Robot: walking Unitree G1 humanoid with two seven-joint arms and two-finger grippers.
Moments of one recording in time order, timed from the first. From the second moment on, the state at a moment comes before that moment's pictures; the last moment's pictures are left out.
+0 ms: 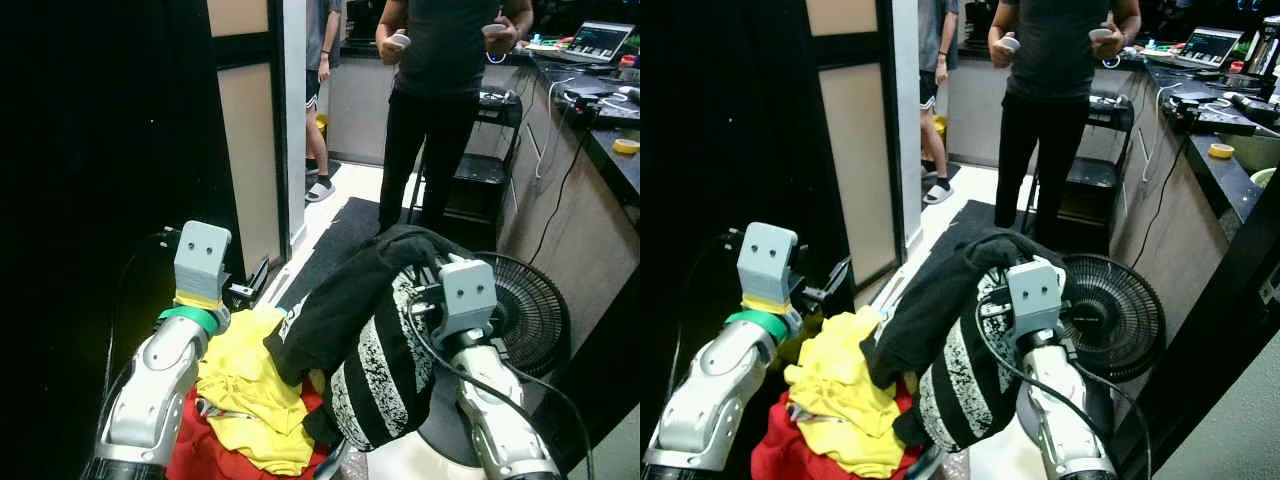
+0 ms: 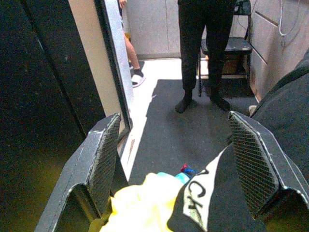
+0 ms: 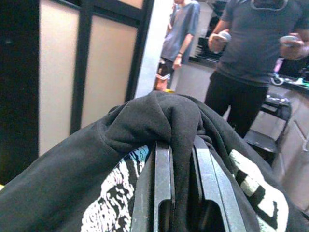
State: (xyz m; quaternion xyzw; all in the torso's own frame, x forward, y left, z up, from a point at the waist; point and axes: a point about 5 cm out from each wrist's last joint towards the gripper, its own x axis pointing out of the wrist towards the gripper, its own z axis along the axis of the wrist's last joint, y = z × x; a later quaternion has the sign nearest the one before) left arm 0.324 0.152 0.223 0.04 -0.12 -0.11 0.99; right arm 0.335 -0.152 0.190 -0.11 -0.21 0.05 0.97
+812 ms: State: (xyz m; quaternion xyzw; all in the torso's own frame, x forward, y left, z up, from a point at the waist) left arm 0.323 0.154 0.228 0.03 -0.13 -0.12 0.98; right arm 0.335 -0.153 0.189 -0.13 -0.20 0.06 0.97
